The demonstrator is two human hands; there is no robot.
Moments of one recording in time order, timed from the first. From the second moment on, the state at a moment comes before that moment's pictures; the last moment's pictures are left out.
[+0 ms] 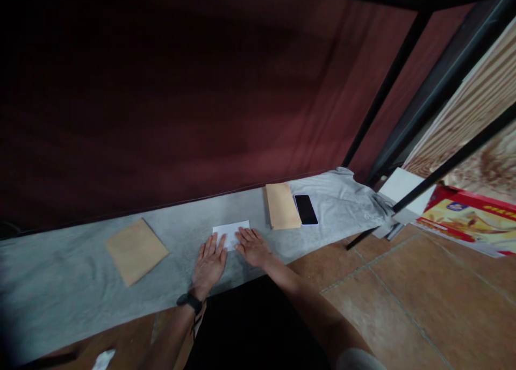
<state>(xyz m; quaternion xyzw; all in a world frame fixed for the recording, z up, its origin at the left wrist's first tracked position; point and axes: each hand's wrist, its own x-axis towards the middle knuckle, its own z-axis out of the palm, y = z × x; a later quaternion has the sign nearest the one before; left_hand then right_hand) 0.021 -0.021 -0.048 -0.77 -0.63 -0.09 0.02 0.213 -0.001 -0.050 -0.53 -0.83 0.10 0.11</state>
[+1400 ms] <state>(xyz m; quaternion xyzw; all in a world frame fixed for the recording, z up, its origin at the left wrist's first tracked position) 0.023 -0.020 -0.044 -0.75 -0.61 -0.26 -0.02 0.220 -0.028 -0.051 -0.50 -0.83 0.06 0.24</state>
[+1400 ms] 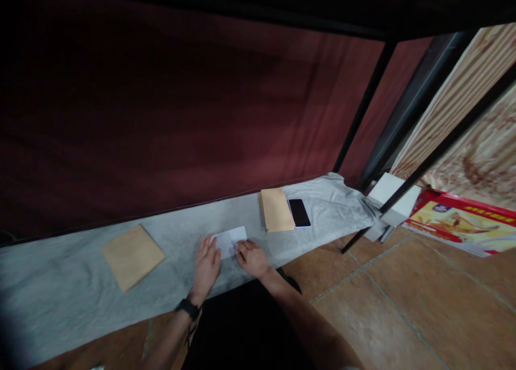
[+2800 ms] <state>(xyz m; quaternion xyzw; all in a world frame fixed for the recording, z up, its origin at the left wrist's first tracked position) 0.047 0.004 -0.040 -0.74 -0.67 -0.03 0.01 0.265 -0.047 -0.049 -0.50 -0.84 0.07 0.18</state>
